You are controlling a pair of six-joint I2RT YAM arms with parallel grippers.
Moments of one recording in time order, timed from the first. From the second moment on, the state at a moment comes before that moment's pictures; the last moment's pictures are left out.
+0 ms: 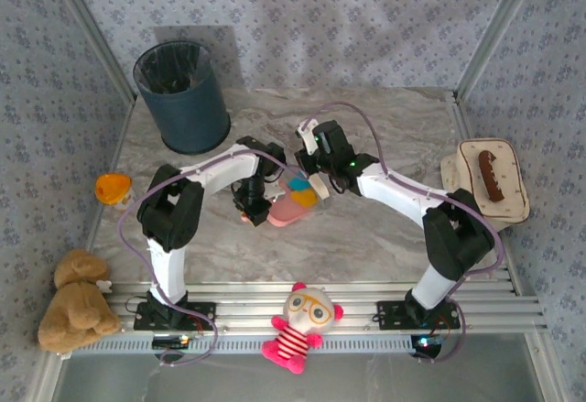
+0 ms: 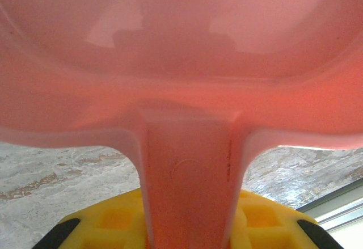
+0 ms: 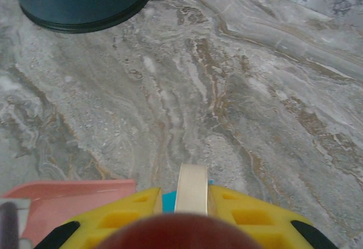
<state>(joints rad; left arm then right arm) -0.65 1.96 1.47 -1.31 0.04 0.19 0.64 1.65 1.17 -0.12 0.02 -0.01</state>
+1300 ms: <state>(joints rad) -0.65 1.94 1.46 -1.24 0.03 0.19 0.62 1.47 1.01 -0.05 0.00 0.09</state>
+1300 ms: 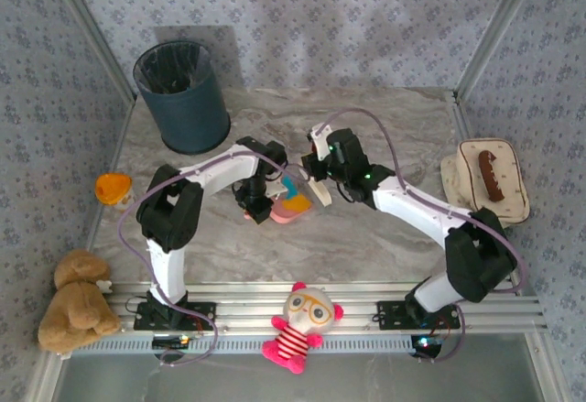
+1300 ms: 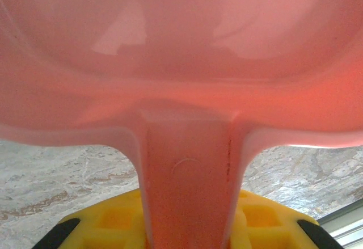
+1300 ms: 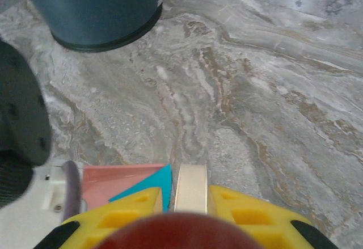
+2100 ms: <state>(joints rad) -0.61 1.71 1.39 -1.05 0.01 0.15 0.38 1.23 0.74 0.07 0.03 0.29</state>
